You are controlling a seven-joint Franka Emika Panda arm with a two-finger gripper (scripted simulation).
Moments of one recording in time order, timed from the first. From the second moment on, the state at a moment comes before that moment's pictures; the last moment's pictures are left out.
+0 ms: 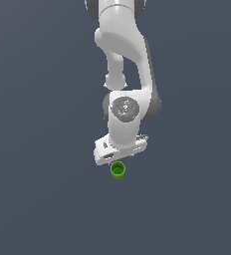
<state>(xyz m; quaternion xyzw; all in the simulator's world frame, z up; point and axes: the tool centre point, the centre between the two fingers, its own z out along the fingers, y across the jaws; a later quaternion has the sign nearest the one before) 0.070 0.020 0.107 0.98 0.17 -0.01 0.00</state>
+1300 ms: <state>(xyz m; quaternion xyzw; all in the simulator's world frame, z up) 0.093 0.010 0.049 0.98 0.21 0.00 0.00</state>
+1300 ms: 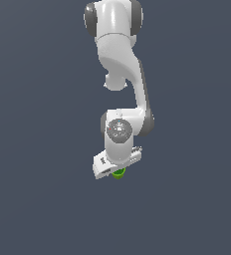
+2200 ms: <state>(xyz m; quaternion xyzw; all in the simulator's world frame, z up) 0.095 0.010 0.042 0.98 0.21 0.00 0.00</state>
